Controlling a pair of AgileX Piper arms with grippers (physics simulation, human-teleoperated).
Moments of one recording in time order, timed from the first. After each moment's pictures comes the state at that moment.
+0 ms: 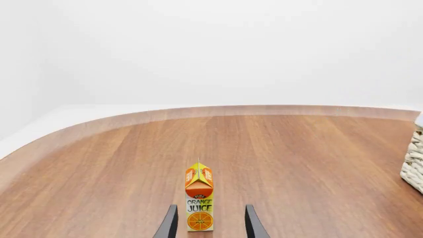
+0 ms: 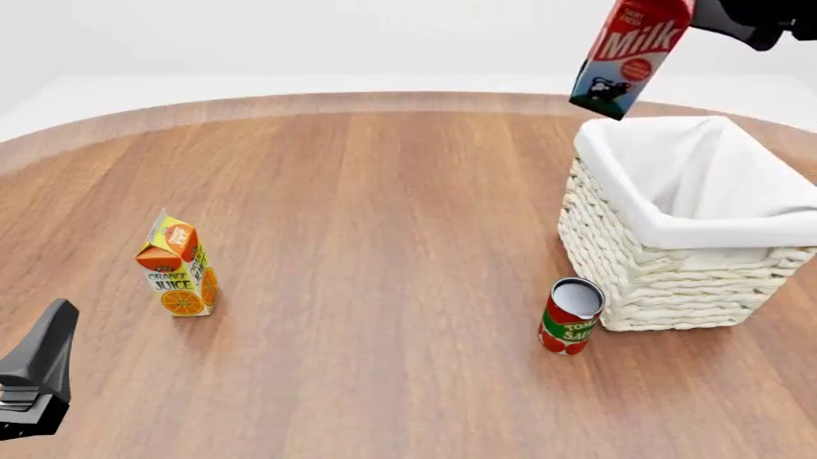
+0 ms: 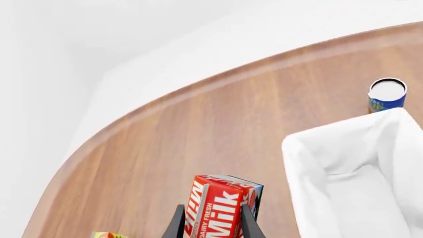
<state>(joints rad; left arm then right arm) 0.00 0.00 0.00 0.00 0.00 0.23 1.22 -1.34 0.57 0.51</state>
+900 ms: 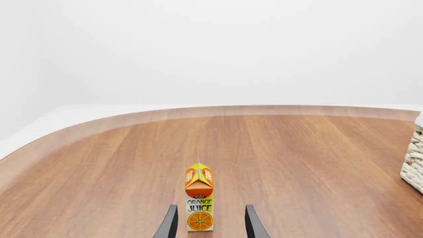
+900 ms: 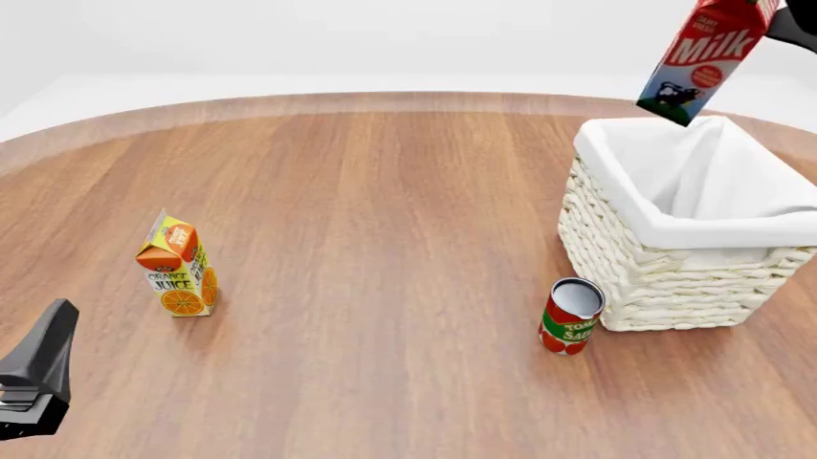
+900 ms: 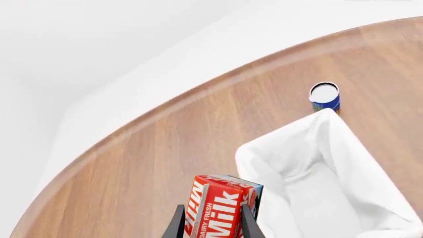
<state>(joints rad) 0.00 0.00 0.00 0.00 0.00 0.05 1.19 -1.30 0.55 0.52</state>
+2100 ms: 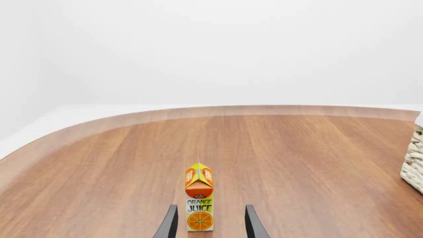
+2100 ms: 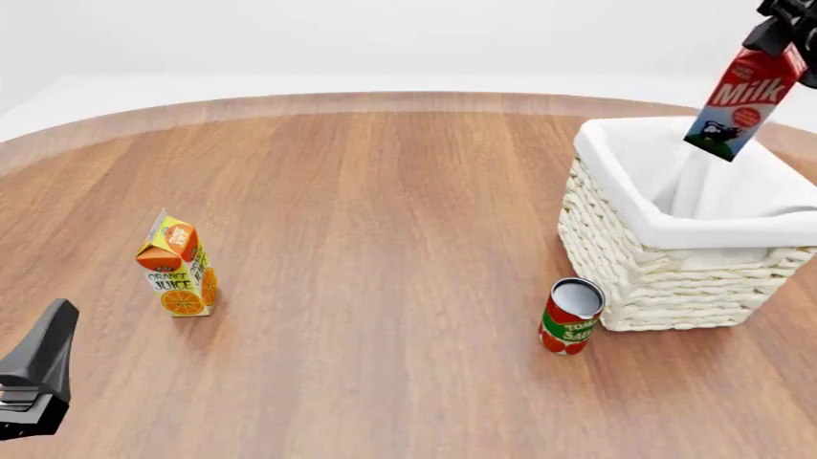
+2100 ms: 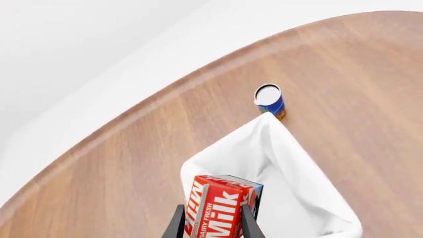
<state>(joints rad) 0.00 0.00 0.00 0.00 0.00 -0.14 1.28 -1.20 0.44 0.48</state>
